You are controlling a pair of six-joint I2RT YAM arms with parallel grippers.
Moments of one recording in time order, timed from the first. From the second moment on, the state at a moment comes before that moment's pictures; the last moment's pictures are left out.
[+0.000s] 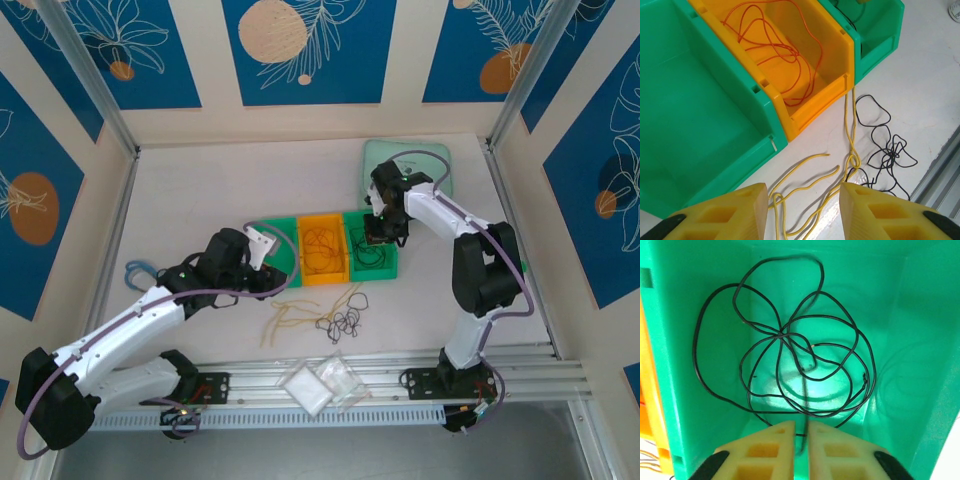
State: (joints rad) left arm -0.67 1.01 0.75 -0.50 0.21 -0.23; right arm 0.36 1.81 1.40 -1.00 -0.17 0.19
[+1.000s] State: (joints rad) left arm -0.91 1.33 0.79 -0.43 0.44 -0.27; right arm 0.61 1.42 0.92 -0.97 -0.44 0.39
